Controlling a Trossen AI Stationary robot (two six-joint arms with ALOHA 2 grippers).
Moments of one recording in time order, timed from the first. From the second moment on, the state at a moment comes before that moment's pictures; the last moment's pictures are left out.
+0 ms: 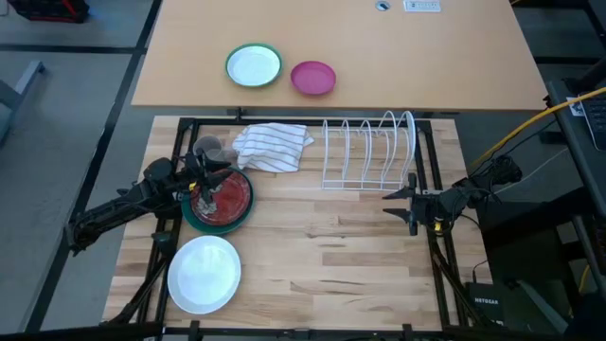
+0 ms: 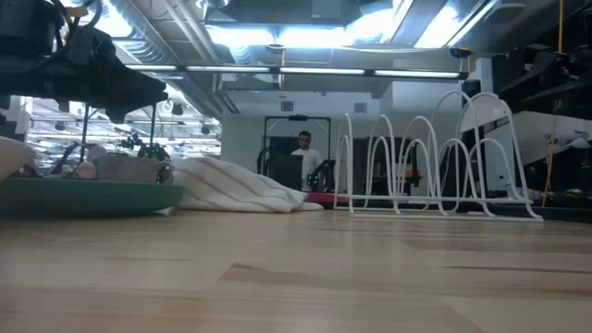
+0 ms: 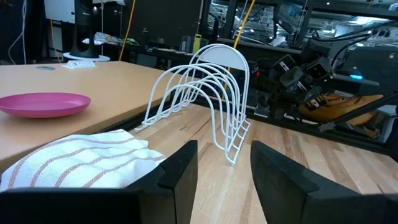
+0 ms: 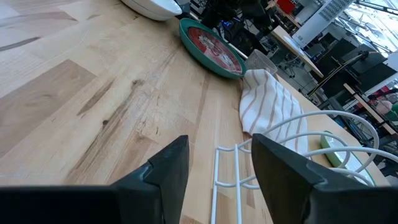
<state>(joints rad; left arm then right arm) 0.51 0.03 0.01 0.04 0.17 -0.15 0.54 0.00 0.17 -0.47 0.55 -0.48</state>
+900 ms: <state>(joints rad) 0.51 0.03 0.01 0.04 0.17 -0.25 0.54 0.00 0.17 -0.47 0.55 -0.48</state>
